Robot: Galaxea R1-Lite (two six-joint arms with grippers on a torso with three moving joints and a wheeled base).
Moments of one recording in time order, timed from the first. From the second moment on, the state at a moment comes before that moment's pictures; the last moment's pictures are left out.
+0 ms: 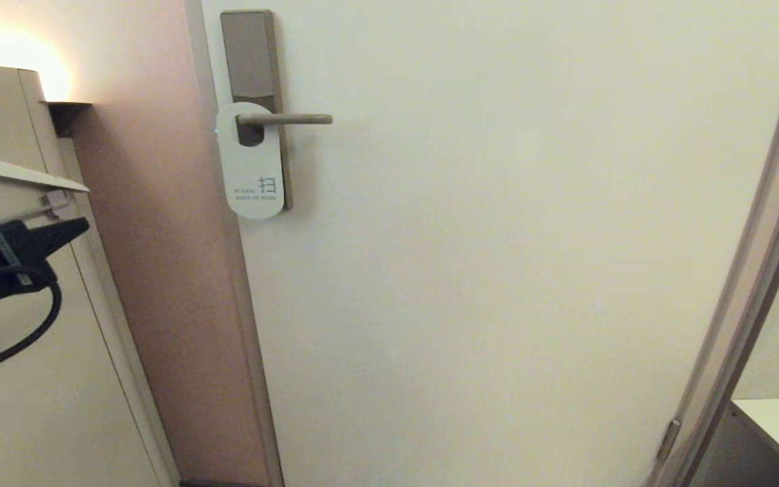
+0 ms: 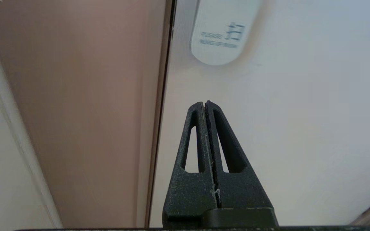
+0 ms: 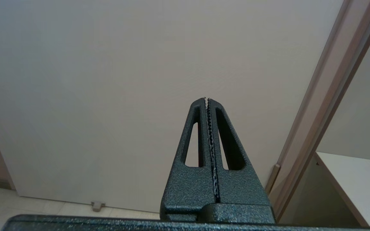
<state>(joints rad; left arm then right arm) 0.05 1.20 -0.71 -0.34 -0.16 -0.17 -0.01 0.00 0.00 0.01 0.03 -0.06</state>
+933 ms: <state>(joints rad) 0.09 1.65 -0.97 -0.46 -0.30 -0.17 -0.01 0.00 0.00 0.01 0.03 -0.06</state>
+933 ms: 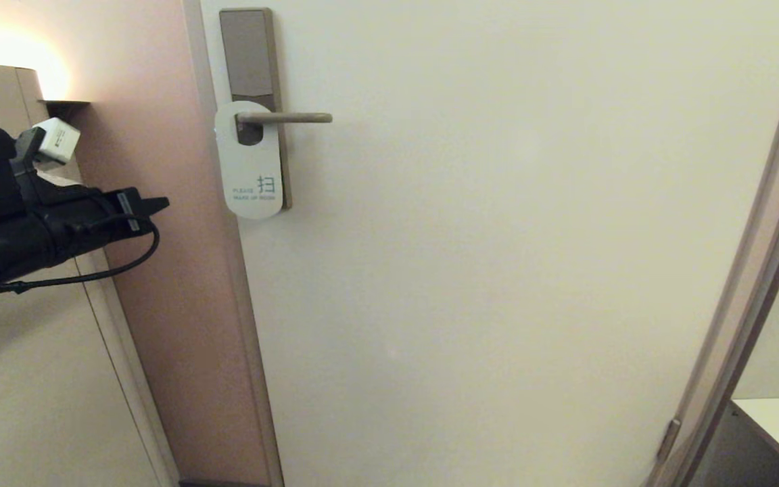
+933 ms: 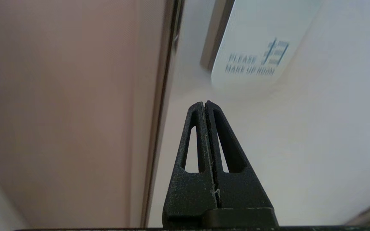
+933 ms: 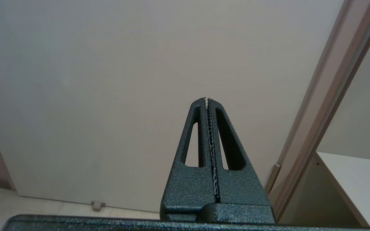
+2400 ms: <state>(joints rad) 0.12 1.90 -1.26 -0.47 -0.51 -0.17 -0.01 0.00 0.00 0.01 0.03 -0.06</state>
